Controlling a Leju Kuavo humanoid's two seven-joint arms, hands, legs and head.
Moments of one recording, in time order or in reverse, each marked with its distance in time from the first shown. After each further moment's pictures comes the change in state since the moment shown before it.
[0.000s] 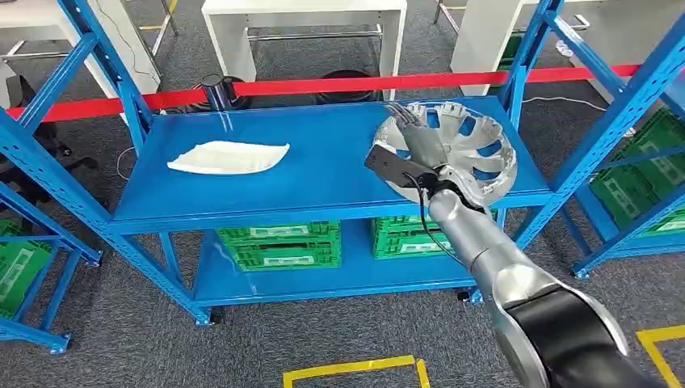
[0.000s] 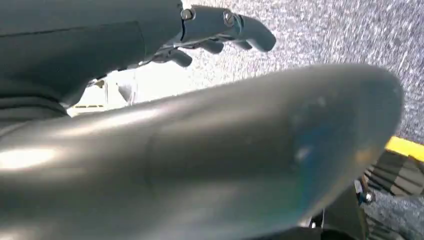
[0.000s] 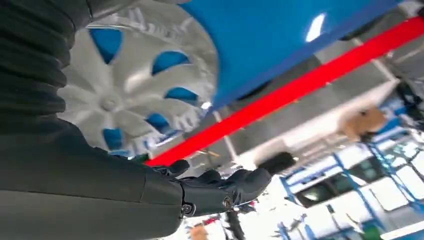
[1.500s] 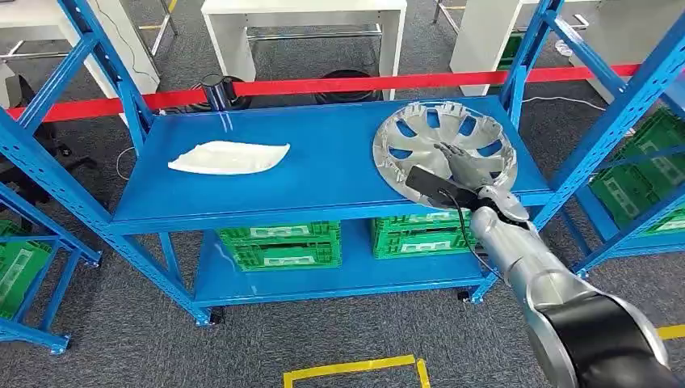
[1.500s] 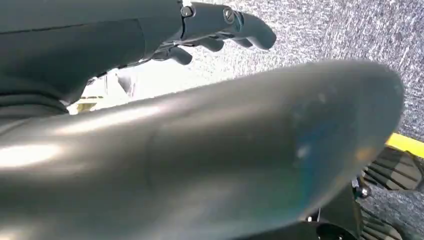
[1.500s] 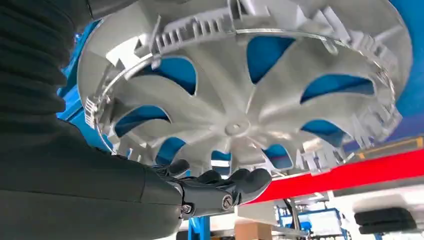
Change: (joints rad) left arm -0.002 0.004 0.022 -0.001 0.014 -0.006 0.000; right arm 0.032 -0.138 -0.034 0.116 0.159 0.072 0.141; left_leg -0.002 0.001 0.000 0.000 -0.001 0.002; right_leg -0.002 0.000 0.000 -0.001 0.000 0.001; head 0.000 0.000
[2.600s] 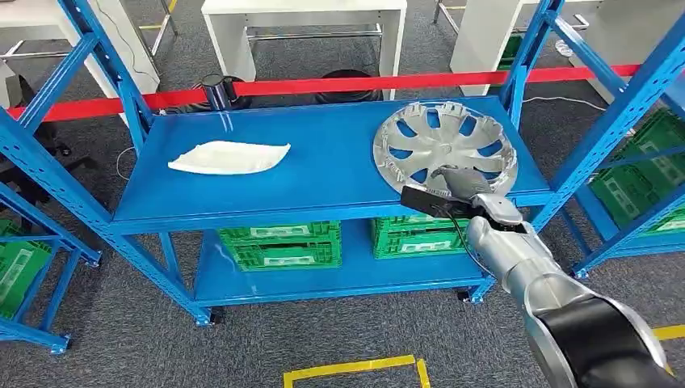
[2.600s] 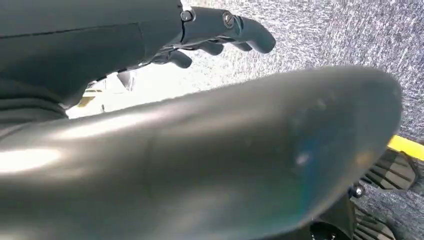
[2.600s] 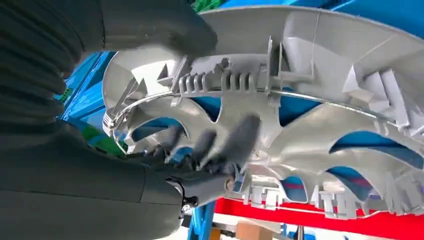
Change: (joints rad) left arm -0.006 0.000 0.029 -0.001 0.008 0.001 0.000; right arm 0.011 -0.003 0.059 0.006 0.161 0.045 0.098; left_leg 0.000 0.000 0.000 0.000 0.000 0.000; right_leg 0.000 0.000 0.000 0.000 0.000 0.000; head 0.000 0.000
